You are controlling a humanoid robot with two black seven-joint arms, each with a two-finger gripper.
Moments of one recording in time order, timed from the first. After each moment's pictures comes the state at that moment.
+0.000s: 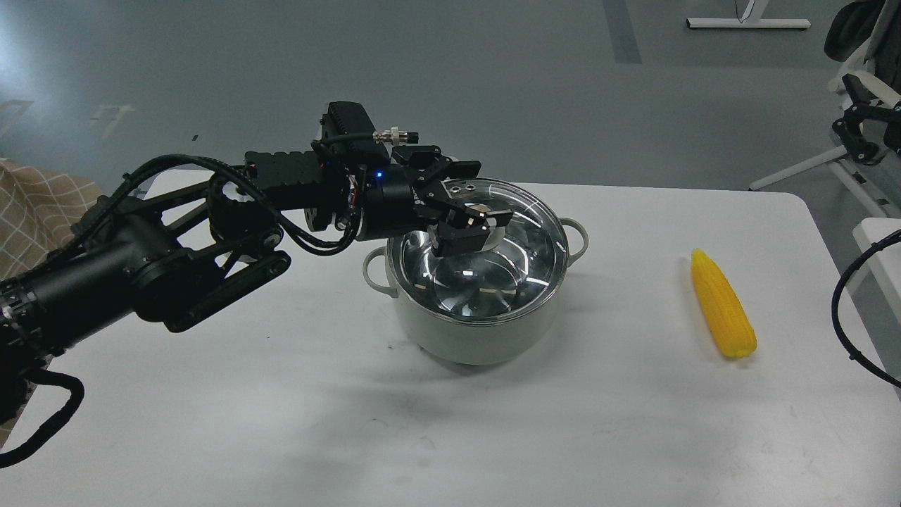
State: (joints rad) left arm -0.90 0.43 -0.53 -1.30 2.08 -0.19 -0.39; right arm 0.51 -0.36 1.73 0.97 -0.59 0.49 -0.06
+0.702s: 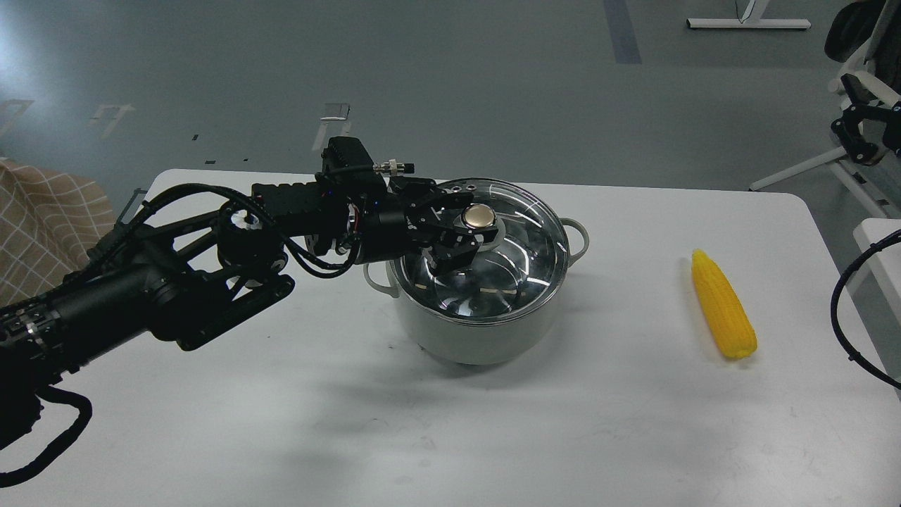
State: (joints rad) left arm -0.86 0.40 -0.48 -1.22 2.08 -0.13 -0.39; right arm 0.50 -0.36 1.73 0.99 -0.59 0.49 -0.06
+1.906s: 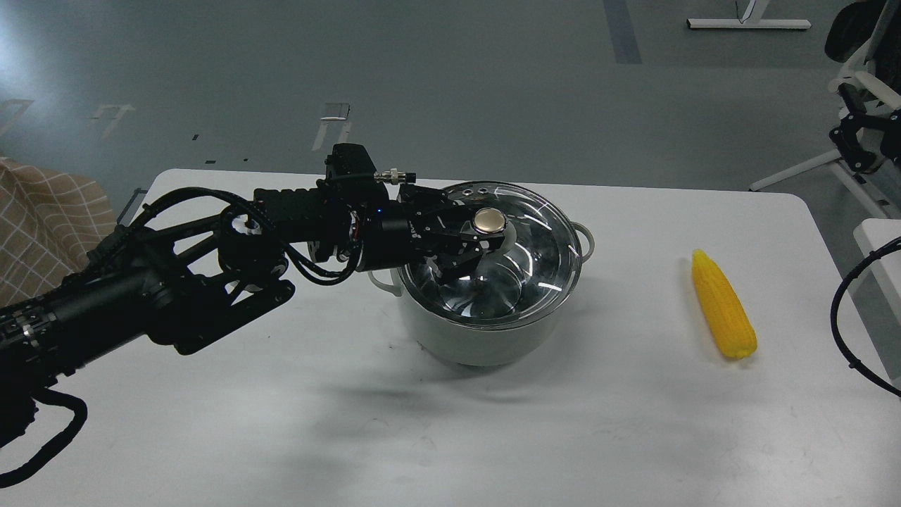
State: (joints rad) left arm -0.87 0.42 -0.49 -1.25 2.06 -0.13 -0.41; right arm 0.48 -0.36 1.73 1.00 -0.59 0.49 -0.06
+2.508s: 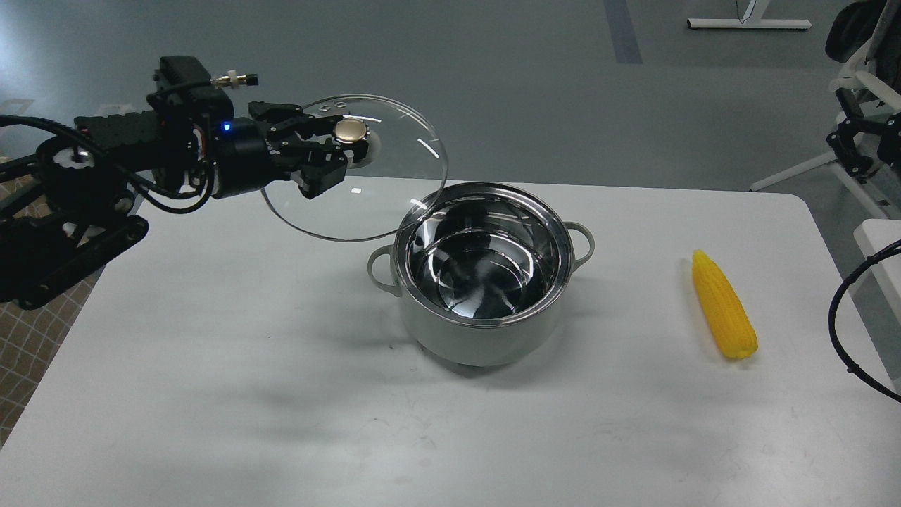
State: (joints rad) left arm -0.85 0.88 -0.48 -1.26 1.90 -0.08 -0.42; right arm 0.46 -0.35 1.73 1.01 -0.59 0.49 -0.06
